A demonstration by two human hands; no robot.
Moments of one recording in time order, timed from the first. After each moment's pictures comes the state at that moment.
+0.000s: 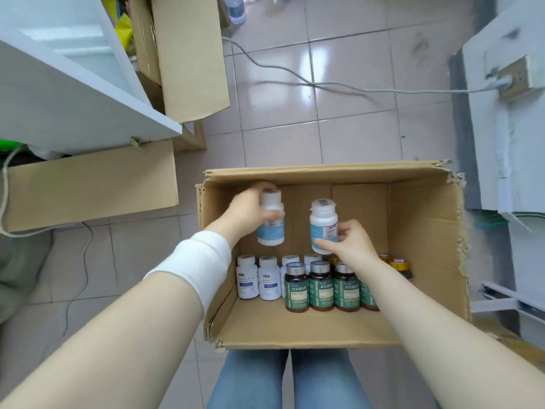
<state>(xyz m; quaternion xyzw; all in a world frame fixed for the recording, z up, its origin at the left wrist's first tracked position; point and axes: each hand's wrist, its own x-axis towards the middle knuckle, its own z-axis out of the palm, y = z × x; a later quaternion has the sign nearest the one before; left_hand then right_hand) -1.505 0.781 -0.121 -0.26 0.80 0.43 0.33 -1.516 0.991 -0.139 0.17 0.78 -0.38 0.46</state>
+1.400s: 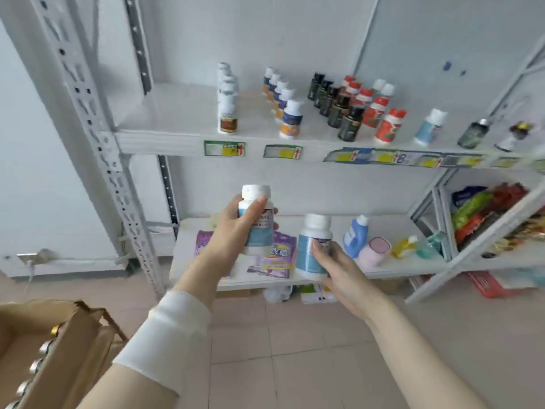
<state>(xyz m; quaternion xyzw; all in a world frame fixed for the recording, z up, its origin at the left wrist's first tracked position) -0.958 1.147 0.387 0.38 0.50 0.64 0.44 -0.776 1.181 0.361 0.43 0.55 -0.65 -0.29</state>
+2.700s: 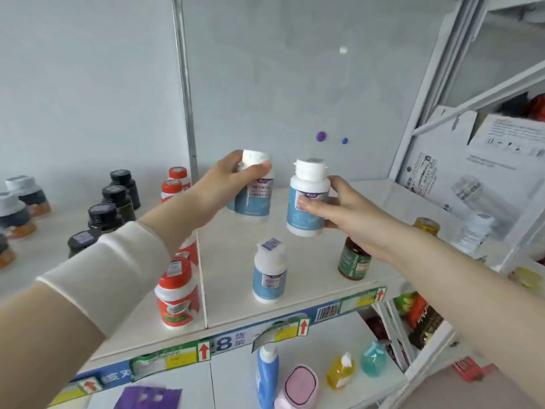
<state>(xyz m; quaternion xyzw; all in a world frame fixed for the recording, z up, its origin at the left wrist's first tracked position) -0.725 1.703 0.552 0.61 0.52 0.48 0.36 -0.524 1.703 0.544 0.43 0.69 -0.45 -0.37</state>
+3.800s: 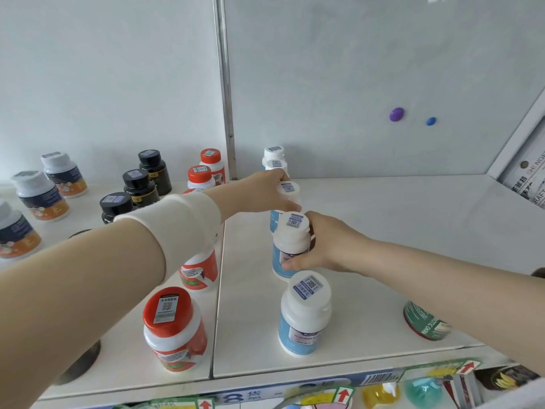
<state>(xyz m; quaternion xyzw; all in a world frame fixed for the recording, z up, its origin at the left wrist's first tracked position) -0.755 1.818 0.505 0.68 0.70 0.16 0.18 -0.595 1.795 0.491 0.43 0.83 -0.34 -0.08</state>
